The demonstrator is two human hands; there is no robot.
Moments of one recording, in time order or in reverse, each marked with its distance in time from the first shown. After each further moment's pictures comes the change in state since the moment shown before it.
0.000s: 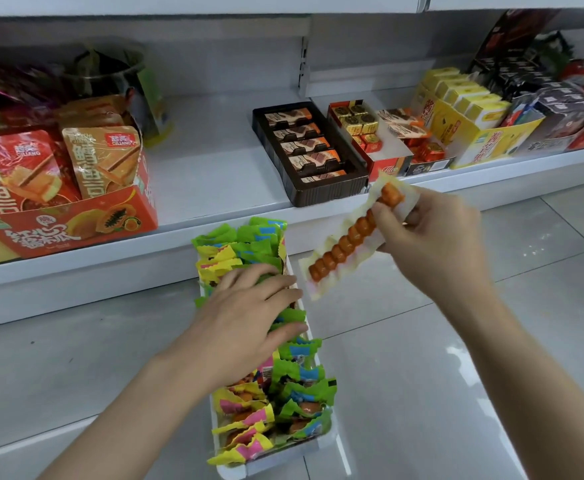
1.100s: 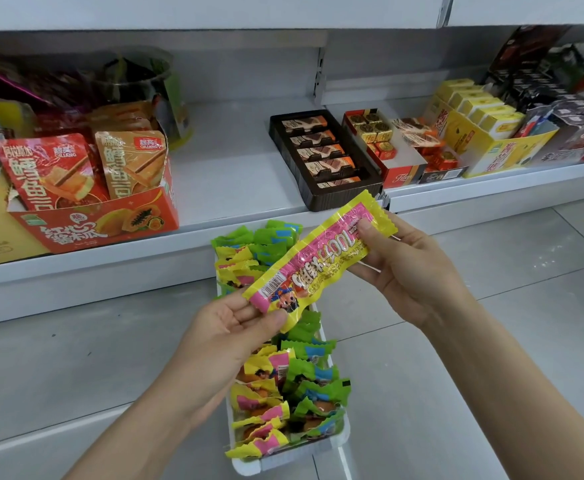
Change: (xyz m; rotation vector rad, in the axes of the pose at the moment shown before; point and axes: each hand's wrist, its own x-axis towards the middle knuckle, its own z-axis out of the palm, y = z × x) left_hand -0.040 0.010 -0.002 -1.675 0.304 -0.455; right_hand -0.008 -0.001 0.034 1.128 -0.374 0.514
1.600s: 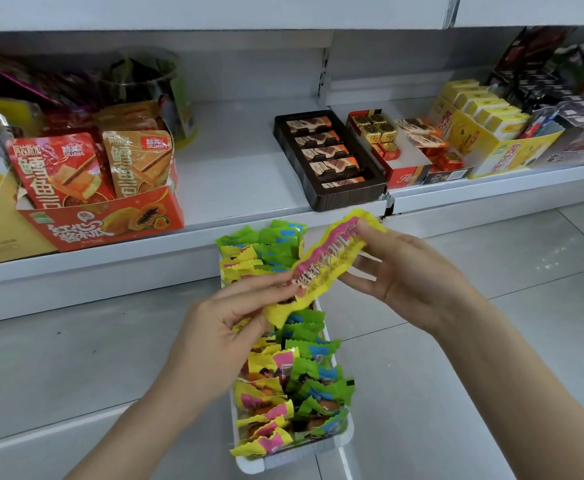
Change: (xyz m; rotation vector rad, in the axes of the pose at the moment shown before) left_hand -0.001 0.009 -0.010 0.639 -0.029 0.446; right_hand -0.002 -0.004 0.002 0.047 -0.118 0.190
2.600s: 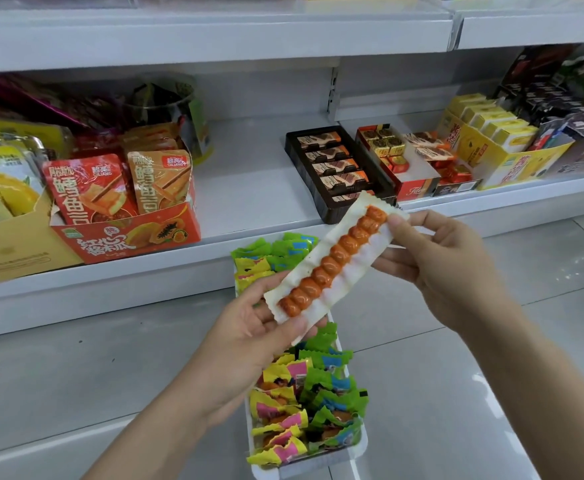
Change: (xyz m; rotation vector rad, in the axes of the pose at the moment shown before) left_hand 0.004 0.022 0.005 -0.694 -0.059 -0.407; right_hand -0.018 -0.021 0.014 -0.207 0.205 -0.337
